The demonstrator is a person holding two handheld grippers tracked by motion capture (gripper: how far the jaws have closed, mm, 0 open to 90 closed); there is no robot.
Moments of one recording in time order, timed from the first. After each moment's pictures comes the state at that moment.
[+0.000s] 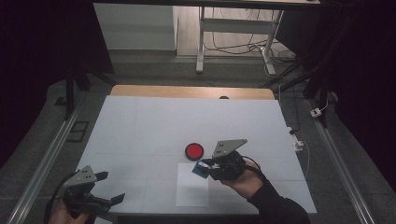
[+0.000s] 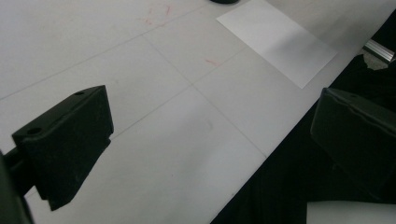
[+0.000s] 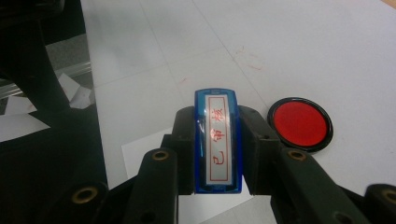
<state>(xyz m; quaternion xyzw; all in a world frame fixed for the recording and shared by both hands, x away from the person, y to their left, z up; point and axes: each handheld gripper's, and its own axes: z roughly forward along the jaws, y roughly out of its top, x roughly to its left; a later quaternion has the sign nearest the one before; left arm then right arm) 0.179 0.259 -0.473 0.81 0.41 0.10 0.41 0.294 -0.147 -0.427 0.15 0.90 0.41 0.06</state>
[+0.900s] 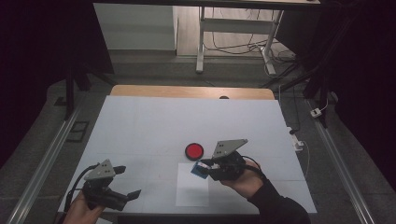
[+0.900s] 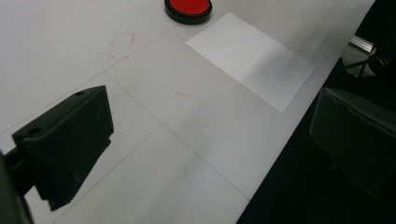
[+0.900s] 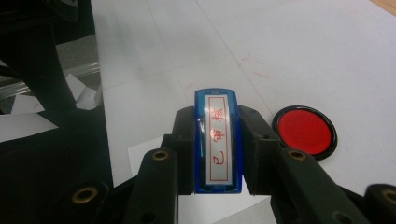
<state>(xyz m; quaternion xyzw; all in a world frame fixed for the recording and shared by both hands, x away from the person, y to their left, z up) 0.203 0.220 -0.469 0.83 0.36 0.09 0.43 0.292 -0.147 -0.423 0.13 0.90 0.42 0.05</state>
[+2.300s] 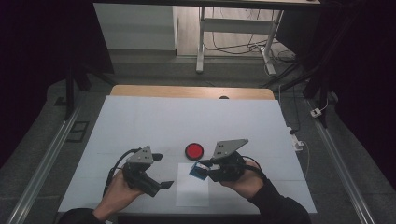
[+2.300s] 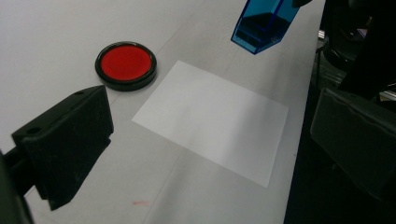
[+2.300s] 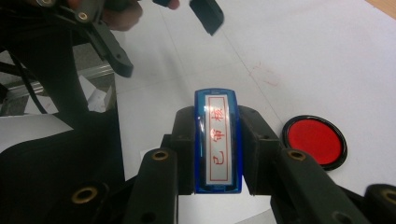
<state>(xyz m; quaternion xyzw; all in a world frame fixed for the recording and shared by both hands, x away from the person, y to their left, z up) 0.261 0.144 -0.464 0.86 0.24 0.05 0.45 0.288 -0.145 -0.417 0.12 0.90 0.43 0.04</state>
